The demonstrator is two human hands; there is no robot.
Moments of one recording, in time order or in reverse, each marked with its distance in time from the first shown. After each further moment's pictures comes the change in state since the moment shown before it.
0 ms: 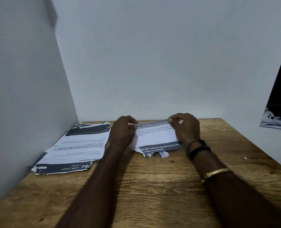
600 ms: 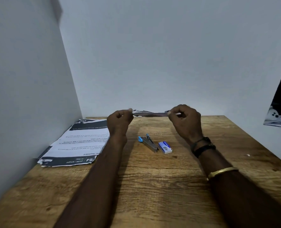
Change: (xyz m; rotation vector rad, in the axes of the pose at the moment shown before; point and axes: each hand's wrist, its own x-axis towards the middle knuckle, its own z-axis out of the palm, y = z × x) left_hand 0.002 0.001 -0.005 -0.966 0.245 -0.403; right_hand -0.009 -0.018 -0.003 0.151 -0.028 -0.225
